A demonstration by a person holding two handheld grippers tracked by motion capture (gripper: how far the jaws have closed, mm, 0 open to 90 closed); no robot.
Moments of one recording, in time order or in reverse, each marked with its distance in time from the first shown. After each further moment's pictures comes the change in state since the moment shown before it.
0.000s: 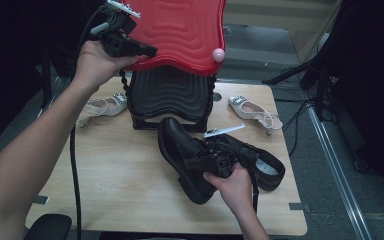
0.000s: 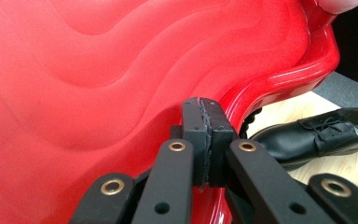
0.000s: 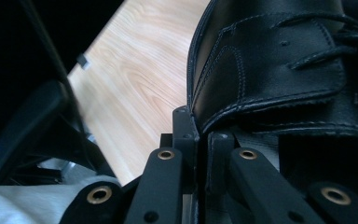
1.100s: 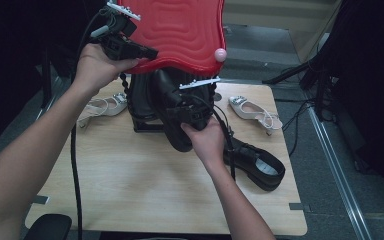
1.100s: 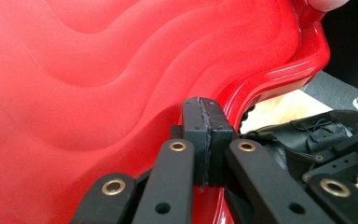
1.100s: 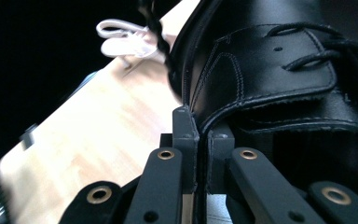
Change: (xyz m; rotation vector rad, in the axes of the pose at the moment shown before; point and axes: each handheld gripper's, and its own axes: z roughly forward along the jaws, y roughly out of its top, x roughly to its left) left arm -0.008 -0.003 -0.002 -0.006 -0.007 -0.015; right arm 0.014 0.115 0.030 -0.173 -0.210 -0.156
